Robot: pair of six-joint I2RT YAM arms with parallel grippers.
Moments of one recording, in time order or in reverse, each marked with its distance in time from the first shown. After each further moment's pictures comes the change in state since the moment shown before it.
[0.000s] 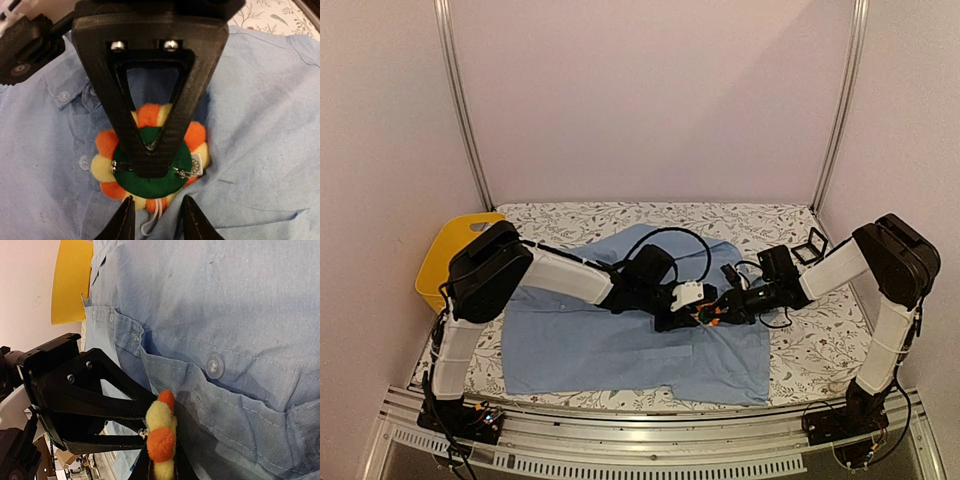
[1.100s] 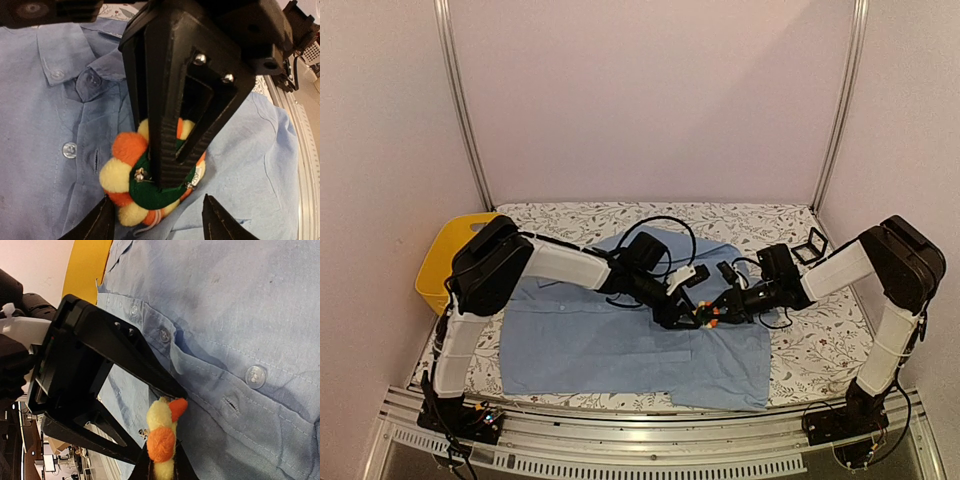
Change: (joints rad) left arm 0.079 0.032 0.084 -0.107 0.334 -0.369; right arm 0.023 -0.043 -0.013 -0.003 -0.029 -0.072
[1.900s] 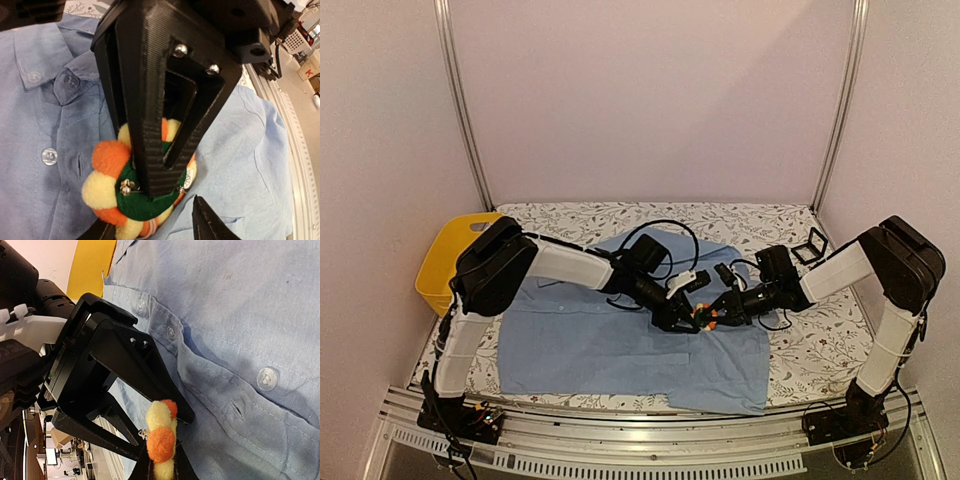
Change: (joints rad) left arm -0.002 0.035 0.031 -0.060 0.105 0.059; right arm 0.014 0.000 -0.007 0.016 -0.029 0.000
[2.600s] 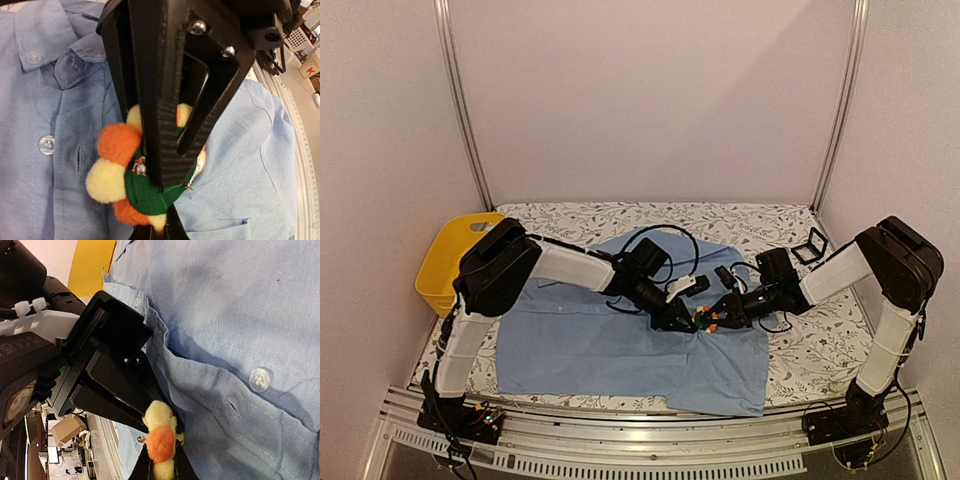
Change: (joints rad) left arm -0.003 0.020 0.005 -0.026 -0.012 0.003; right arm 0.000 0.013 -0.016 0.026 -0.010 0.010
